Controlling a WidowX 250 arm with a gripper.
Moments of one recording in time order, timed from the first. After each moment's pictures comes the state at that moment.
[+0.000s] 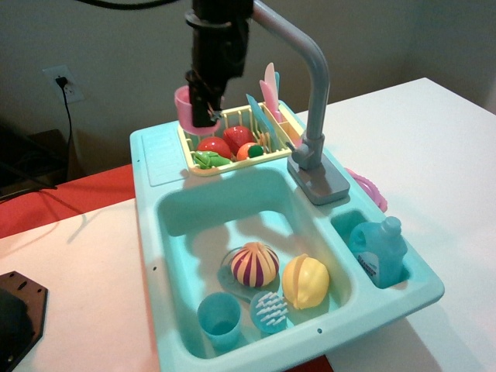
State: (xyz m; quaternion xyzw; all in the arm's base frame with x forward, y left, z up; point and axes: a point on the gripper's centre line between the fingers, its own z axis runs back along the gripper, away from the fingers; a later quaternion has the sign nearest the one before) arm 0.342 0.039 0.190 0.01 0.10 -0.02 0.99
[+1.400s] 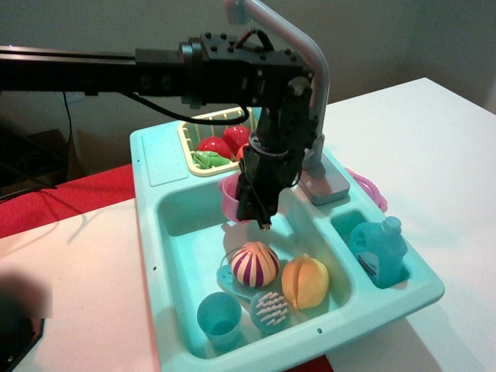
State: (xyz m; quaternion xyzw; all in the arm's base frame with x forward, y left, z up) arm 0.355 -0.024 0.099 0.02 0.14 -0.05 0.99
